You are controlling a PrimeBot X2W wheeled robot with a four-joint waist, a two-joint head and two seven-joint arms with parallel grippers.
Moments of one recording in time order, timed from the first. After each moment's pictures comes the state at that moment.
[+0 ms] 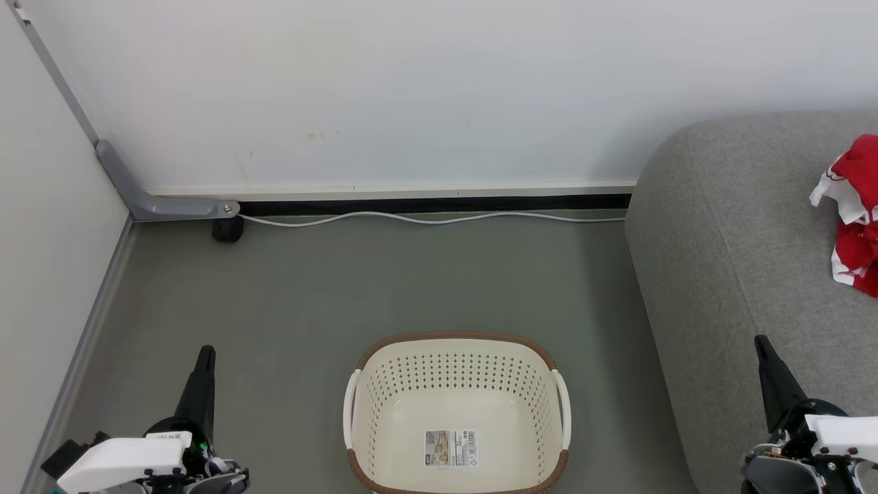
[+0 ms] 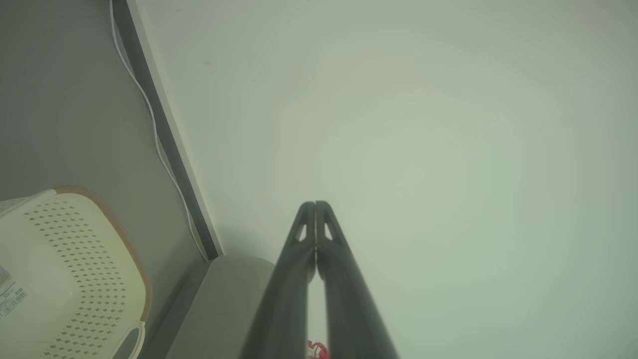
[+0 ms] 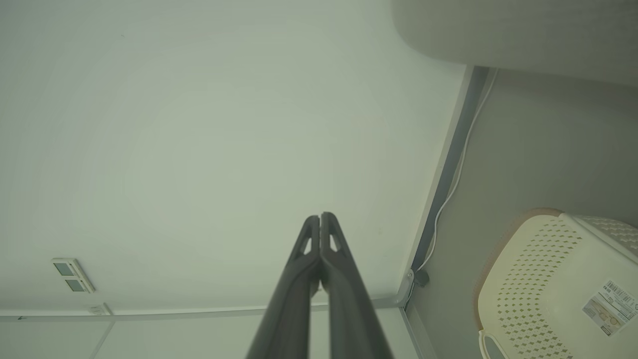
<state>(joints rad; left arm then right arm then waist) -0.05 0.04 0.08 0.27 -1.60 -0.13 0.11 -0.08 -0.04 -0.13 0.28 1.60 0.13 0.11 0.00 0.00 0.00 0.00</state>
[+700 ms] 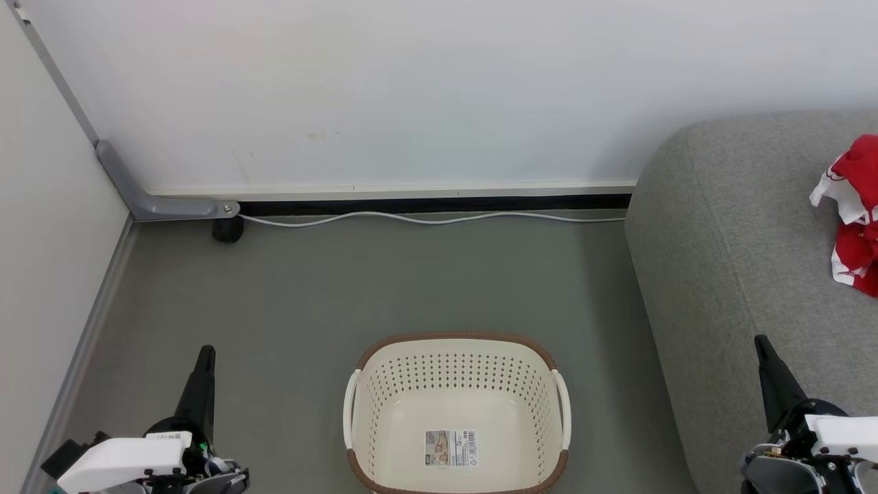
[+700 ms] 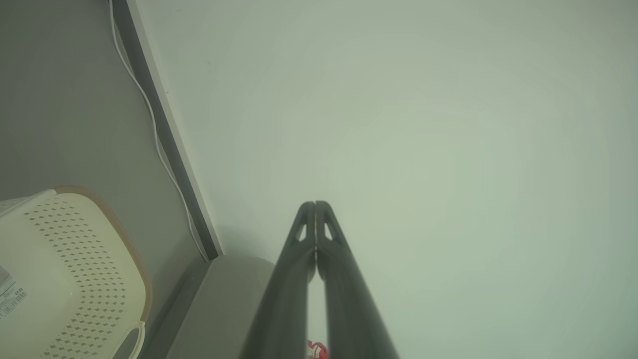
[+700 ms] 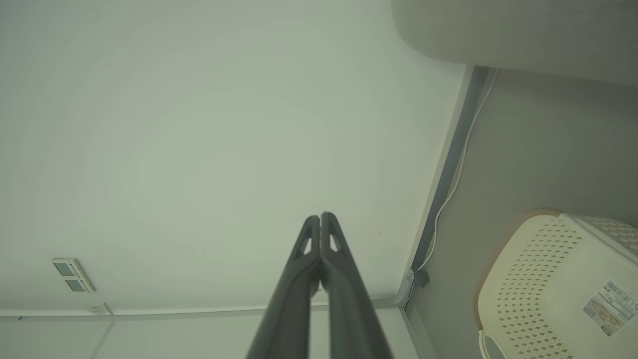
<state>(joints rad) -0.05 0.04 0.08 0.27 -1.60 -0.13 0.11 -0.08 -0.04 -0.13 0.28 1.60 0.13 0.11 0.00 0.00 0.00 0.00</state>
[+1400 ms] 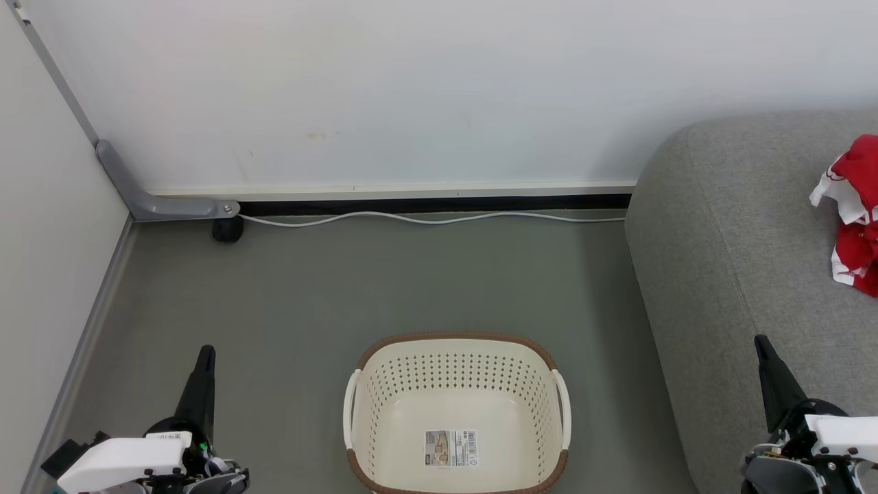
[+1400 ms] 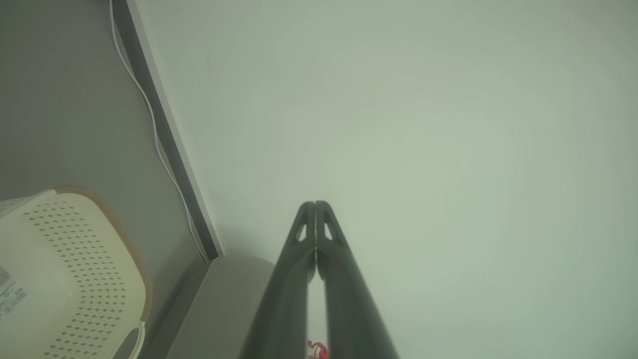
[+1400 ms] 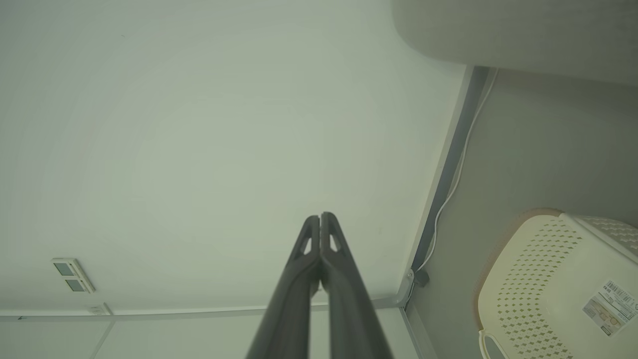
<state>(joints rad) -0.05 0.04 0.08 0.27 -1.60 -0.13 0.11 -0.08 -0.04 -0.13 0.28 1.60 0.13 0.11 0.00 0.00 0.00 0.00</state>
